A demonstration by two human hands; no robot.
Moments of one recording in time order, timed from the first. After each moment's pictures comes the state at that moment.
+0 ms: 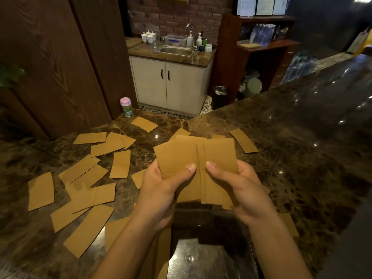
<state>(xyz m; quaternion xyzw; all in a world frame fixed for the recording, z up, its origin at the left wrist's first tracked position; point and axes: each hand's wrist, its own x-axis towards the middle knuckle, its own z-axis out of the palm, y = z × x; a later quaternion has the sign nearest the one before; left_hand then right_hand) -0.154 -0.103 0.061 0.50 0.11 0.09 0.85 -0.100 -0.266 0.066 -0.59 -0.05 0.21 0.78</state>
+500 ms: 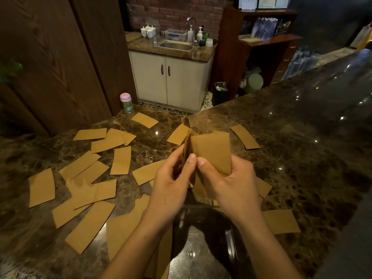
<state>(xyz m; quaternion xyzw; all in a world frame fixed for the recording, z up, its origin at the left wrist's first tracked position) -0.151 -0.114 0.049 0.65 0.06 0.11 0.75 -0.115 -0.244 0.058 -0.78 -0.13 -0.02 0.62</state>
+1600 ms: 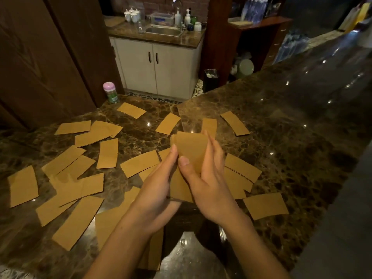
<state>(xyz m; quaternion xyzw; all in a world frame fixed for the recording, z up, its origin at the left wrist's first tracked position) -0.158 -0.120 0.051 0.42 0.10 -0.10 0.90 -0.121 -0.240 0.027 -0.82 -0.17 0.06 0.54</state>
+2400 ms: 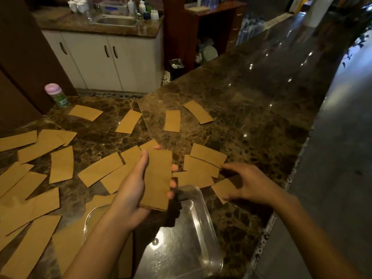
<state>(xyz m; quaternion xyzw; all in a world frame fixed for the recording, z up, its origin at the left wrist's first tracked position) -0.127 -0.144 0.008 0.40 0.12 -0.20 0.89 -0.071 -0.441 -0.034 -0.96 -0.14 0.18 0.19</state>
